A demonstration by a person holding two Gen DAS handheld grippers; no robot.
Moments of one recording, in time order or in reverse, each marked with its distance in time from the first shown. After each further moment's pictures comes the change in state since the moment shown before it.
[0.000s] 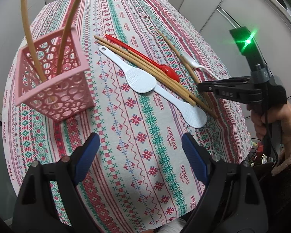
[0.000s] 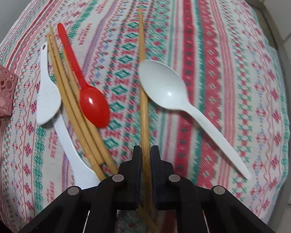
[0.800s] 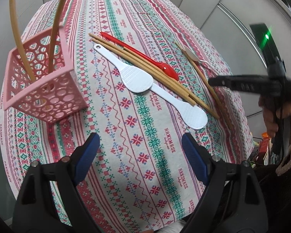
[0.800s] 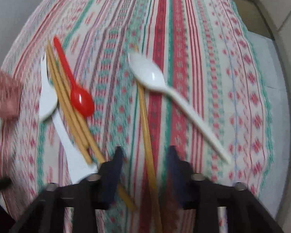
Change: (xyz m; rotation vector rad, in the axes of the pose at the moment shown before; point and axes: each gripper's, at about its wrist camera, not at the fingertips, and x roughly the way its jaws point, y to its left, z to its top) left arm 0.013 -0.008 0.007 0.003 0.017 0.011; right arm -0.016 -0.048 0.000 0.086 -0.052 0.061
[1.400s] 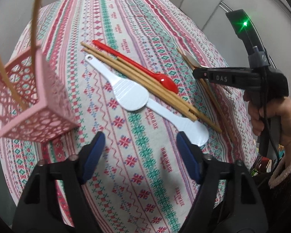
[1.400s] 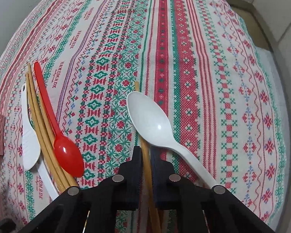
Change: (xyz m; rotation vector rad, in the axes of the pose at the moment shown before) left arm 0.016 -0.014 0.027 0.024 -0.003 0.019; right arm 0.039 0.022 0.041 -0.024 -0.056 -0.049
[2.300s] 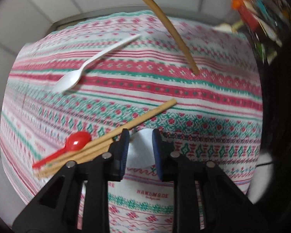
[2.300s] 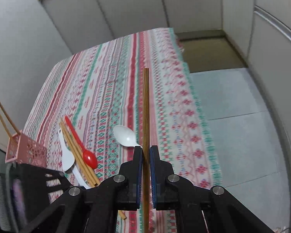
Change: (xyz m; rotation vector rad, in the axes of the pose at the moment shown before) left arm 0.061 -0.133 -0.001 1.136 0.150 -0.003; right arm -0.167 -0.087 -0.070 0.203 -0.321 0.089
